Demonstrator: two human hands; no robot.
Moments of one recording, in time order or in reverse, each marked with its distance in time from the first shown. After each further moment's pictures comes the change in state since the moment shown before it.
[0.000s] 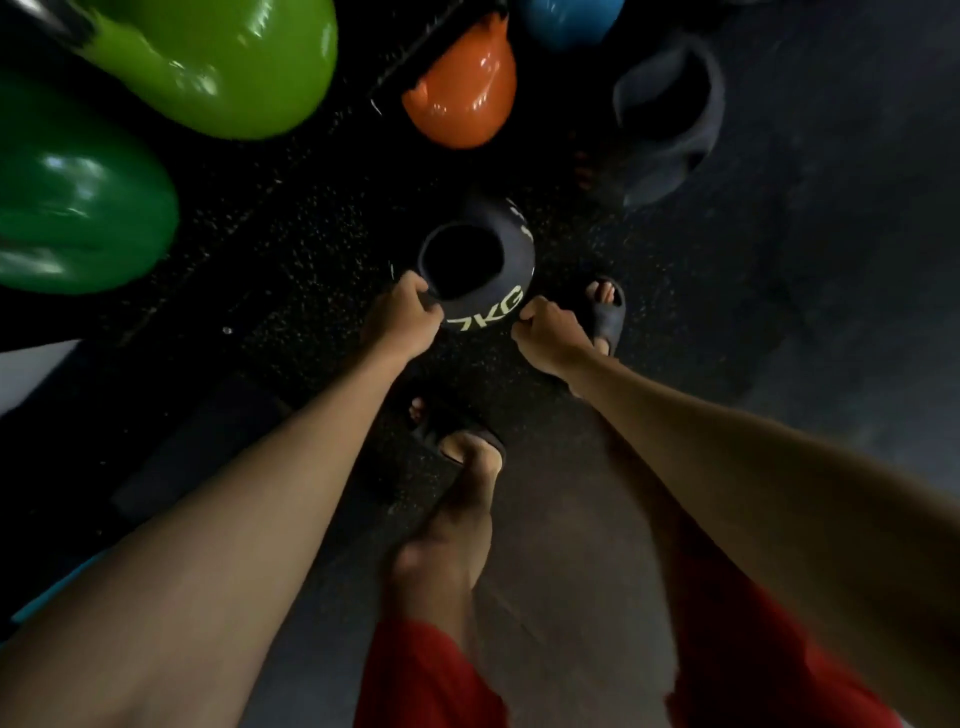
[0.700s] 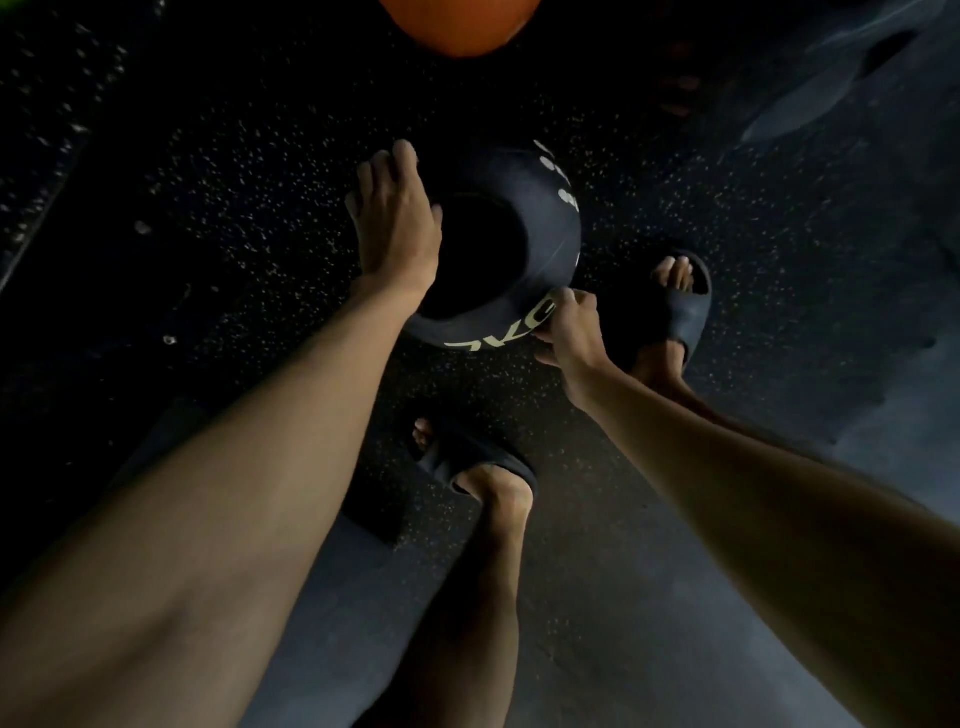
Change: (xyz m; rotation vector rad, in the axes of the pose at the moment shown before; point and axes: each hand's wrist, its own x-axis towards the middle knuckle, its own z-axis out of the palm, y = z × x) left_hand 0.219 -0.023 0.090 0.326 0.414 0.241; right_hand 0.185 0.049 0.108 0.943 0.063 0.369
